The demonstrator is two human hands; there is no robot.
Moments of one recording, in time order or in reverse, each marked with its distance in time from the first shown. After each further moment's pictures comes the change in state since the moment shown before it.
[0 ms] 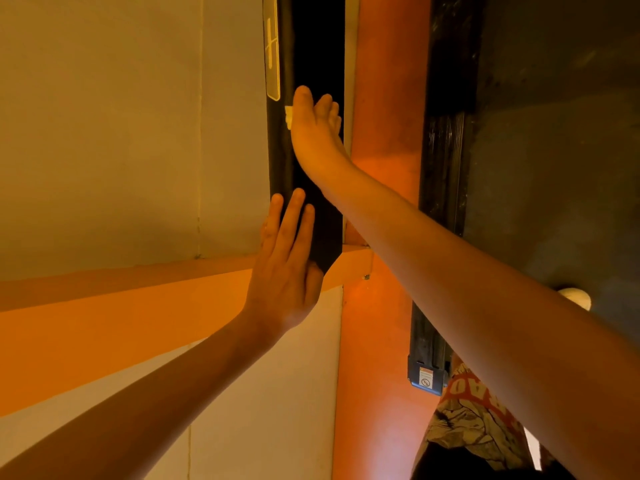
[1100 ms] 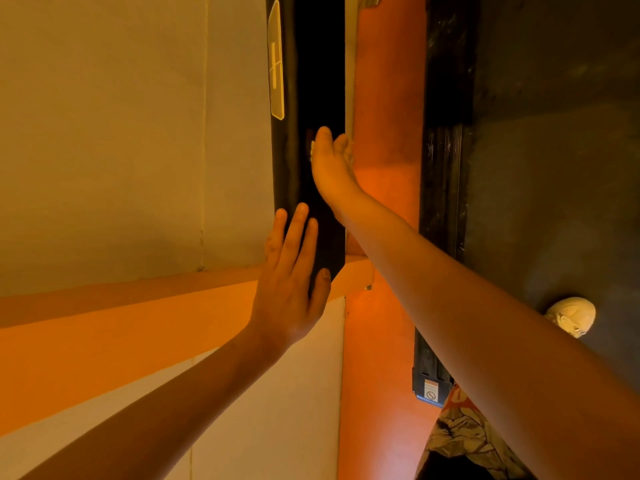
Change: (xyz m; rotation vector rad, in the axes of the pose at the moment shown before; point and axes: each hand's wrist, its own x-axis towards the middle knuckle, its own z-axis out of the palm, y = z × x) left_hand 0.001 0.003 0.001 0.011 0.010 -0.017; right_hand 0.004 0.026 -0.008 0.033 0.005 0.090
